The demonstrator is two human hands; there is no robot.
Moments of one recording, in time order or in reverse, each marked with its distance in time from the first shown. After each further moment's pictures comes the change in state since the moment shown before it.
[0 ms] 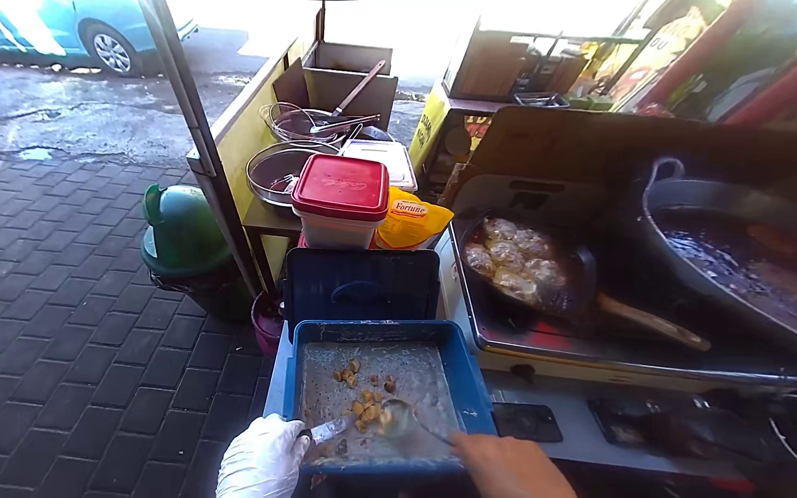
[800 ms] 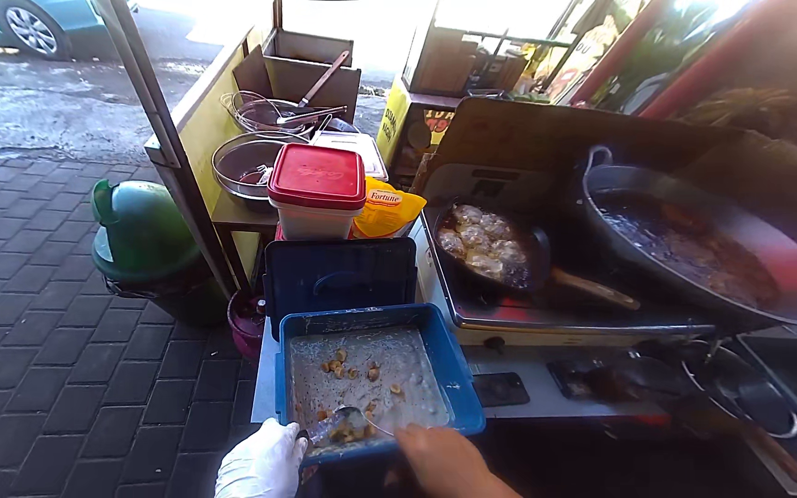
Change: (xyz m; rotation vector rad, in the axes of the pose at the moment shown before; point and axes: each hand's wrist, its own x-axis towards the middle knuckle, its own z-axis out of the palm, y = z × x) left_hand -0.009 -0.002 -0.004 0.014 -0.136 0.025; right_hand 0.027 -0.062 0.063 -0.012 0.102 -0.114
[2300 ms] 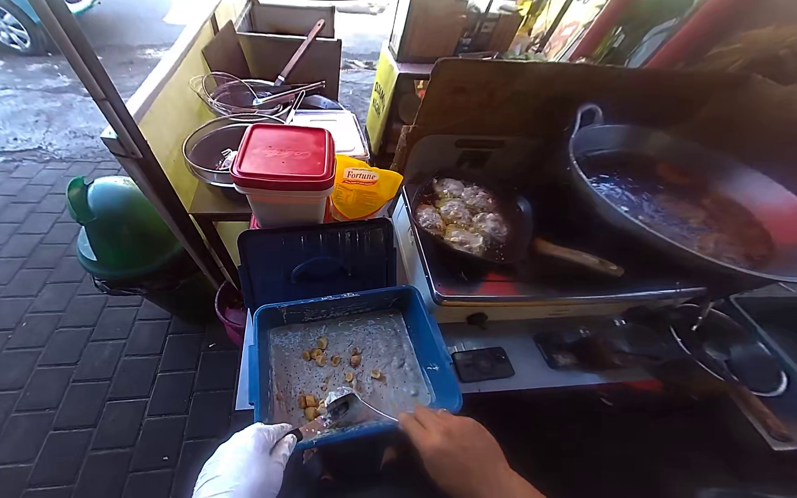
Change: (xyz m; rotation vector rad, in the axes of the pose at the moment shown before) left_hand -0.011 0.019 0.003 -0.175 -0.120 -0.024; right_hand -0.041 0.038 0.022 -0.165 0.591 -0.072
